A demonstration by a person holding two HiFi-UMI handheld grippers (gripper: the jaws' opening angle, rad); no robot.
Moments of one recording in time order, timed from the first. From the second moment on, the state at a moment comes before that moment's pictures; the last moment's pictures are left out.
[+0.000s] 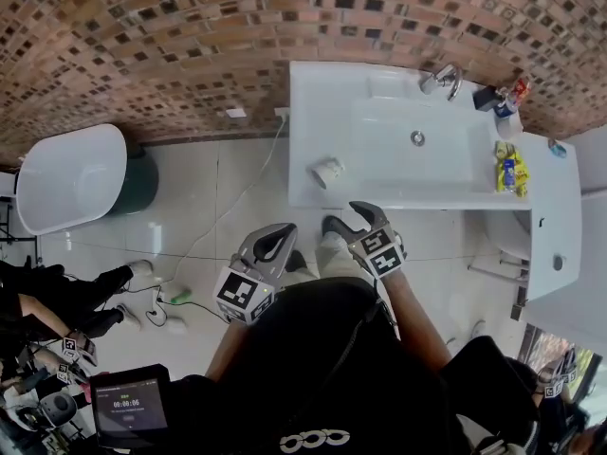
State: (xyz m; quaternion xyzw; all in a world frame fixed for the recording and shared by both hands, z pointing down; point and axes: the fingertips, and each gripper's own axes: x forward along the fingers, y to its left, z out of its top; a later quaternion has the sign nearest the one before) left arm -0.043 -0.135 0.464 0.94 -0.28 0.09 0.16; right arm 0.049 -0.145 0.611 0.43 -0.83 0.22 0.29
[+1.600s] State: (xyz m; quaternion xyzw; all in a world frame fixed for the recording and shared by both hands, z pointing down) left arm -0.035 -0.175 0.471 0.92 -0.33 0.12 0.16; right arm 0.062 -0.267 0.772 0.44 -0.76 0.28 0.38
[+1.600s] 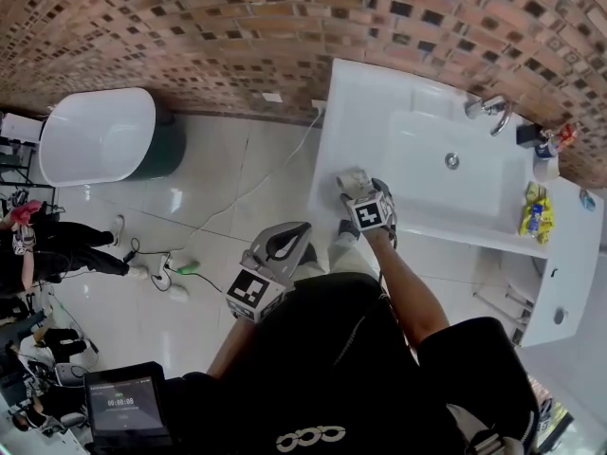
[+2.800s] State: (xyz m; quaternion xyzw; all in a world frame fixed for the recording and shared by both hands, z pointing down) left arm -0.028 -0.188 0.472 0.91 -0.35 0.12 0.16; right arm 0.045 -0.288 0.747 0.30 -0.64 0.69 -0.10
